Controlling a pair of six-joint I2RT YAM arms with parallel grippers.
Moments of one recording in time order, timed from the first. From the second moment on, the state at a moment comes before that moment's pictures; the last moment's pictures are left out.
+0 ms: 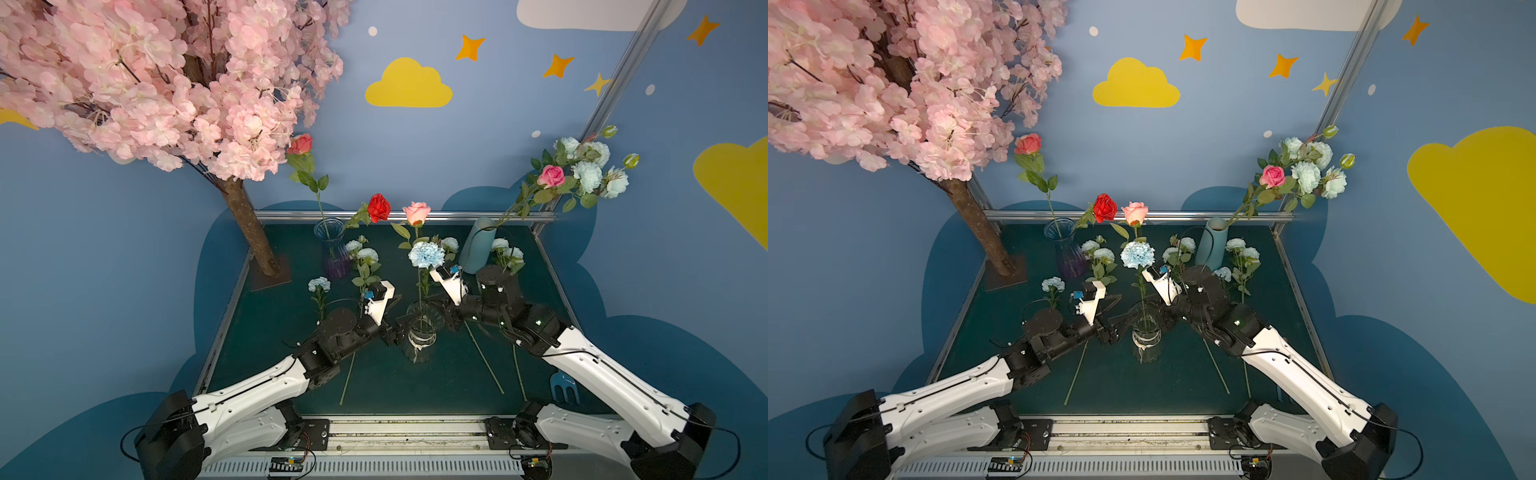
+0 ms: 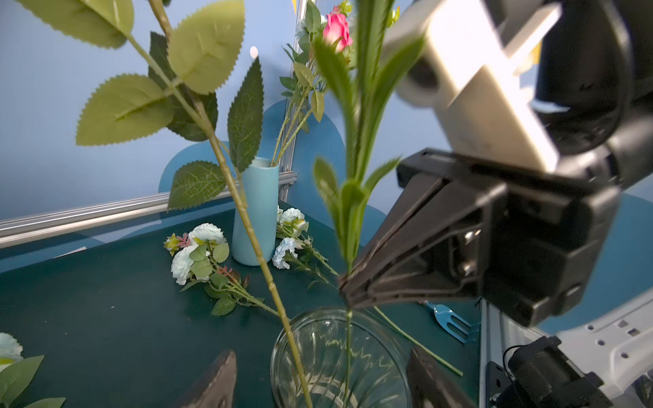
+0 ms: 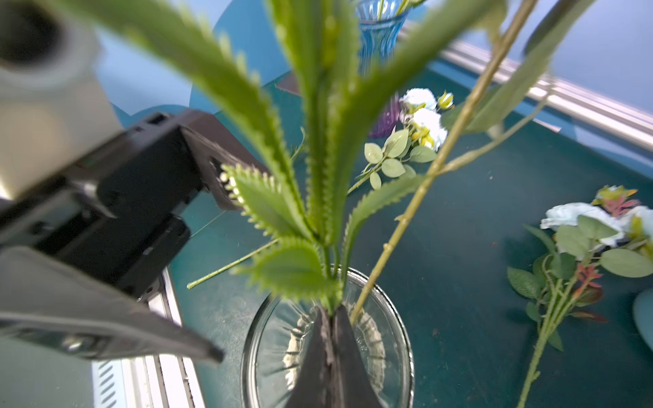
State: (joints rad) left arm -0.86 1.03 0.55 0.45 0.09 -0.22; right arm 0.78 1.05 1.04 -0.48 -0.25 -0.01
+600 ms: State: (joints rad) left arm -0.86 1.00 0.45 0.46 0.00 -0.20; right arm 0.78 0.77 1.13 -0.47 -0.14 0.07
